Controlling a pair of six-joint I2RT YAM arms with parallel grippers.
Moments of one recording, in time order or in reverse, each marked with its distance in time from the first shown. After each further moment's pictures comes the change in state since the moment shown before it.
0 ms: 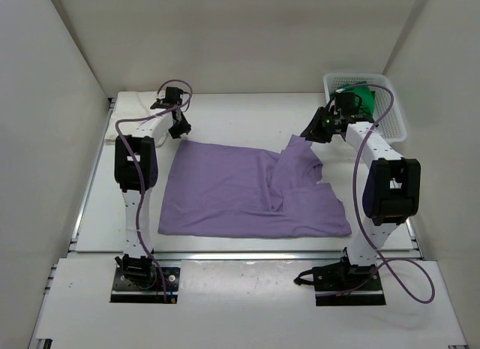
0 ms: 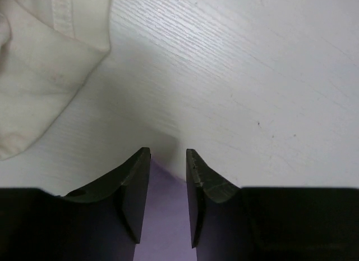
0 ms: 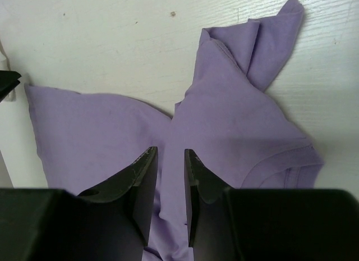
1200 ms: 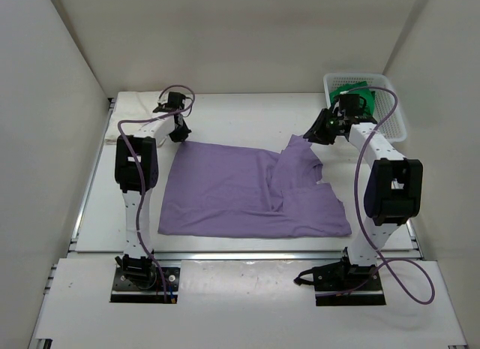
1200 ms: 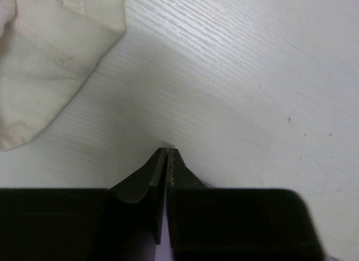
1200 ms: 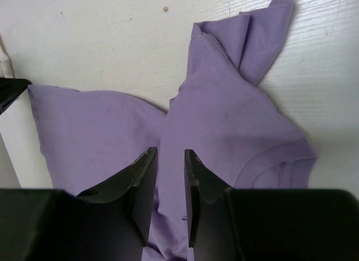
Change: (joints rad) left arm -0.014 -0.002 -0.071 0.030 -0.051 0.014; right arm -0.030 -0.003 -0.015 -0.011 -0.028 0.000
